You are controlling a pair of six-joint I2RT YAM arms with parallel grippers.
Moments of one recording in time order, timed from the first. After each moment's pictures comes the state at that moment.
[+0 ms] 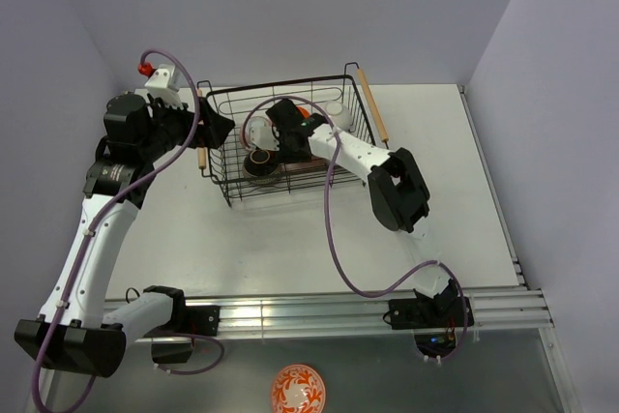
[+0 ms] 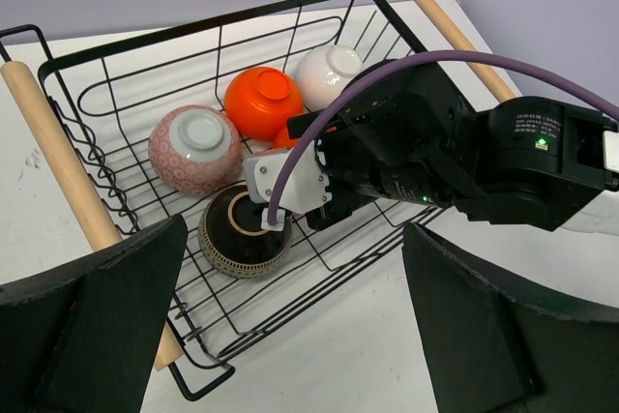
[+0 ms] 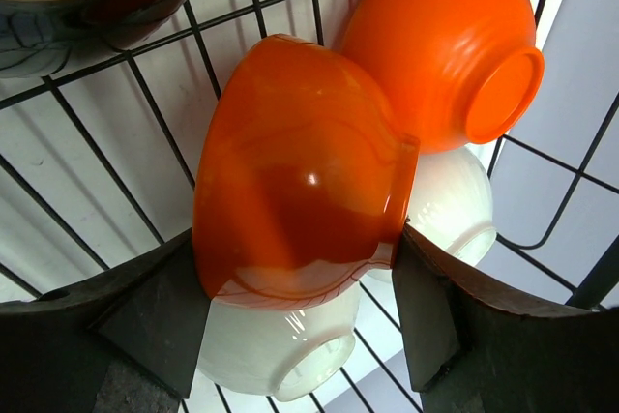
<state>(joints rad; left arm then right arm) -0.17 1.08 1.23 -0.39 0.37 -0.23 0.71 2.21 1.91 -0.67 0.24 -0.99</state>
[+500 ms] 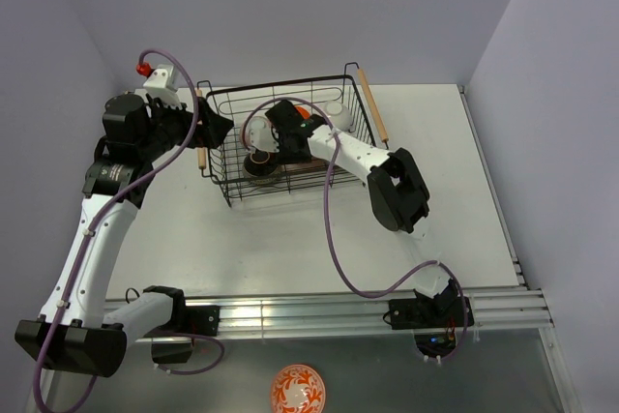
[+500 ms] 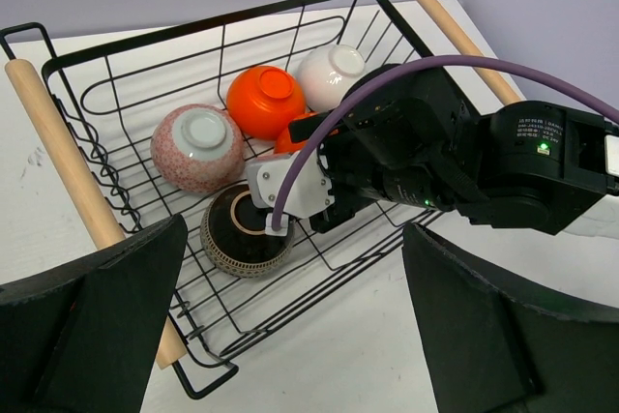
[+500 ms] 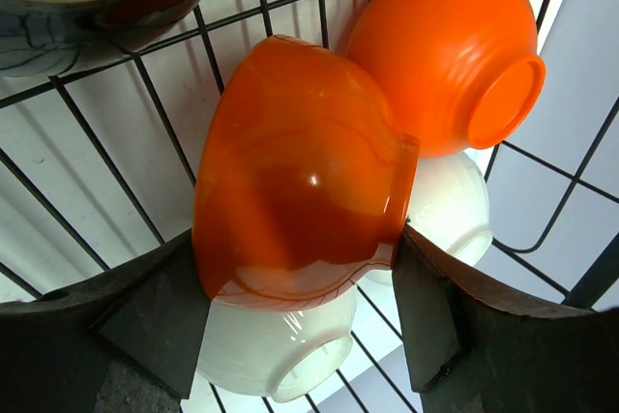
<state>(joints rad) -0.16 1.08 1.23 -0.39 0.37 -0.23 0.72 2.21 1.89 -0.66 0.25 -1.01</state>
